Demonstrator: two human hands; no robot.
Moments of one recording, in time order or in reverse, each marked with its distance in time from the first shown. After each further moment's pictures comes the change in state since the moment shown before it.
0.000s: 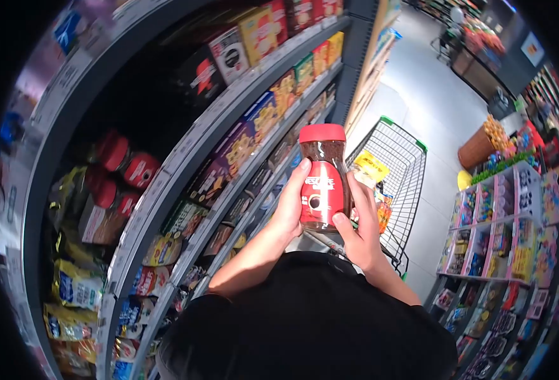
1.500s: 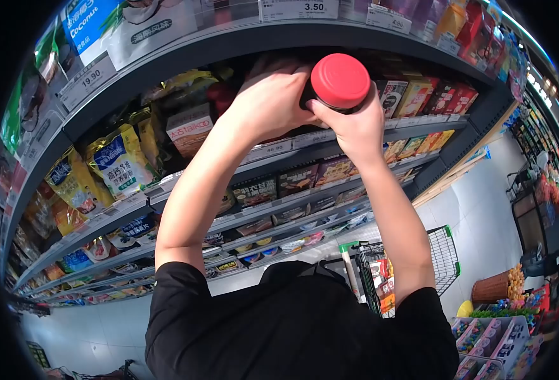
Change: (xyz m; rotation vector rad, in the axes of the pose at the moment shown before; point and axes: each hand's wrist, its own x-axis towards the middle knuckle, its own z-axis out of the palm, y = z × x) left_hand -0.125 0.297 -0.034 2.075 0.647 0.659; right_hand 0.236 -0.145 0.190 0.489 -0.155 -0.504
